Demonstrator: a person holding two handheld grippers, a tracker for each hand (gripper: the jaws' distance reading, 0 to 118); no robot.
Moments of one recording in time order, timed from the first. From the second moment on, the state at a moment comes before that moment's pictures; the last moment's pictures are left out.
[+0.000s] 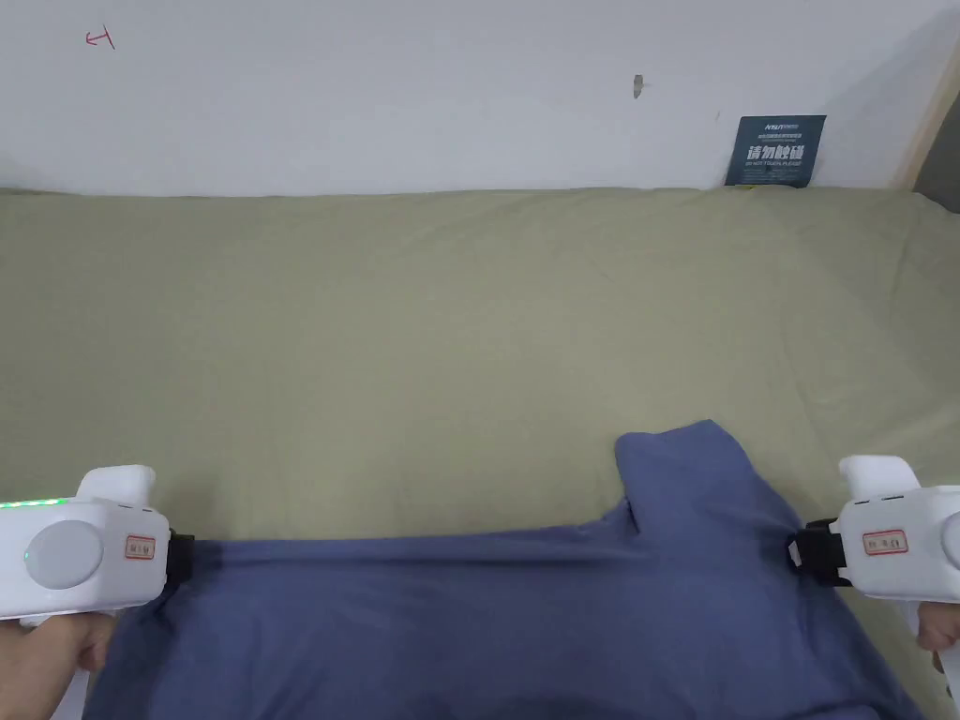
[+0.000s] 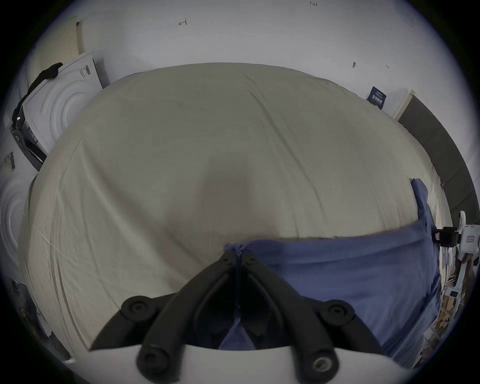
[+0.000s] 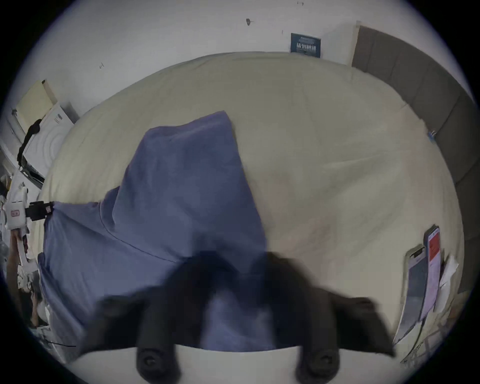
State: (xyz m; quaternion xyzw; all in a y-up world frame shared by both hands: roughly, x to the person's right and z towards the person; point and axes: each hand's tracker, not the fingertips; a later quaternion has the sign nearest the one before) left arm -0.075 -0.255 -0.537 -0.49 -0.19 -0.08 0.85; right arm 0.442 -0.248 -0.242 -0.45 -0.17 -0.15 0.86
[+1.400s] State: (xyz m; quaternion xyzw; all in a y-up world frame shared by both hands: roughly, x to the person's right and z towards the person) left arm -0.230 -0.210 -0.305 -0.41 -0.25 -0.03 0.88; right arm 0.312 -0.210 0.000 -0.35 -0.18 -0.18 0.90
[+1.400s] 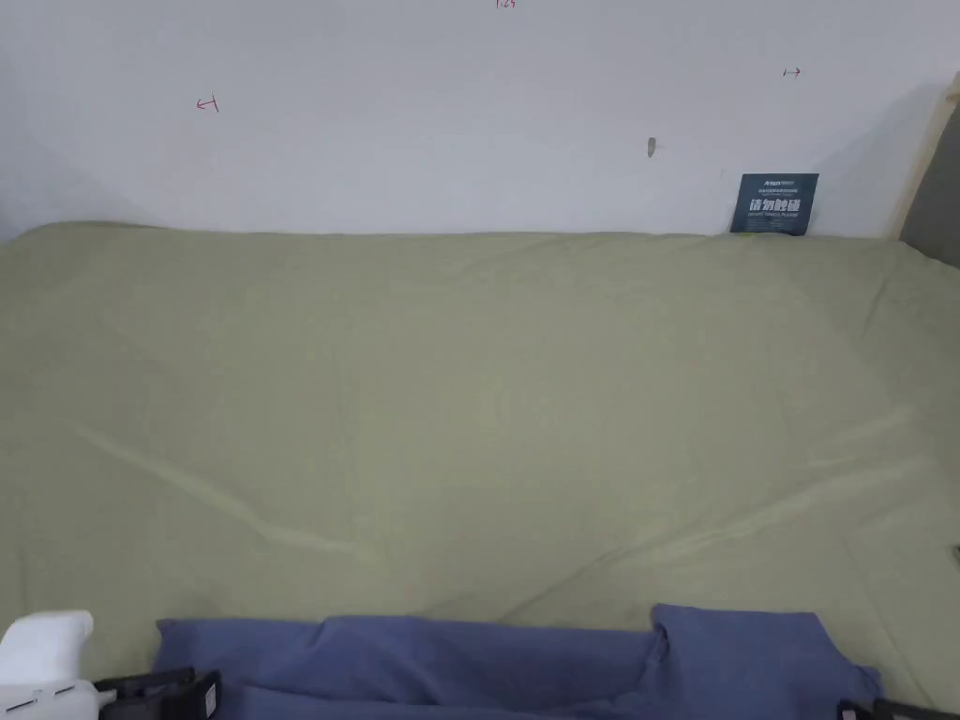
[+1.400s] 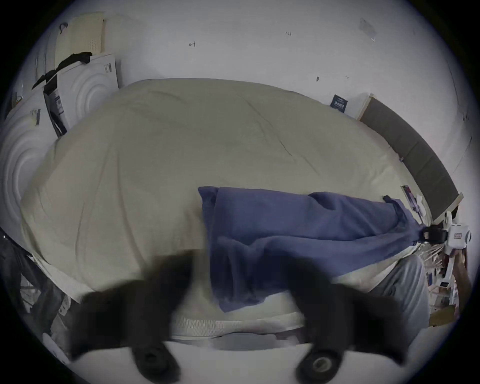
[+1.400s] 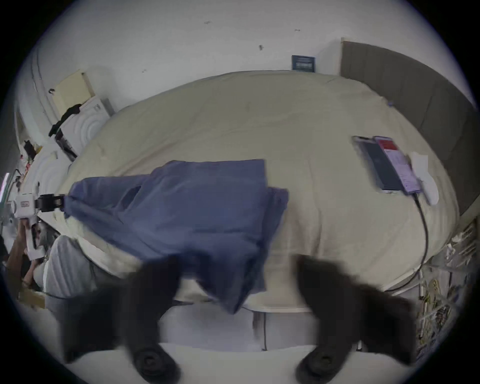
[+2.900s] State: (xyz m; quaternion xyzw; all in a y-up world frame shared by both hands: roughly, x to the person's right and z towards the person) left arm -0.269 -0.154 -0.349 -0.42 -0.30 0.09 0.85; right arm 0.127 -0.097 -0.065 -0.09 -0.21 0.03 0.97
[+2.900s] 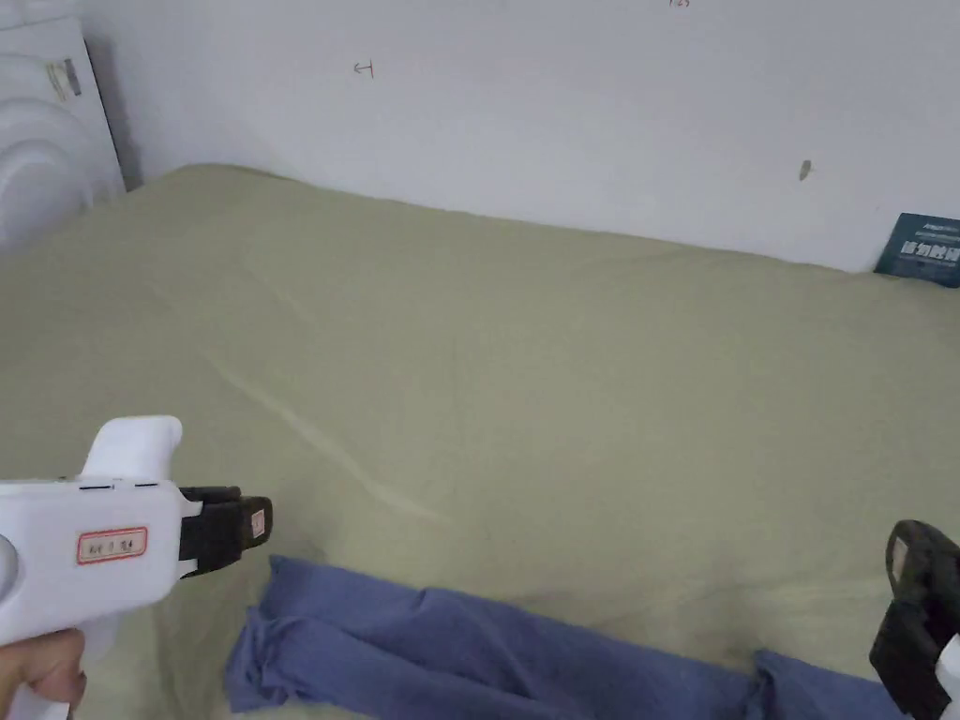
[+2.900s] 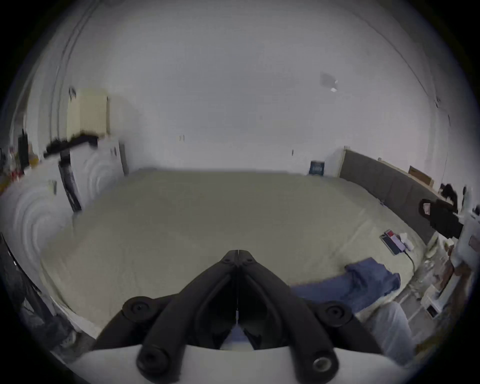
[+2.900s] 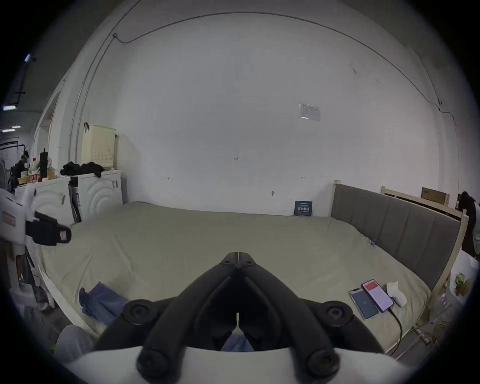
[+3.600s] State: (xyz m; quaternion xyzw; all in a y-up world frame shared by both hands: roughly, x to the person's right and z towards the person) left arm -0.288 -0.269 -0.422 -0.59 -0.39 0.25 0.66; right arm 0.120 -0.097 -0.093 -0.11 -0.21 0.02 0.97
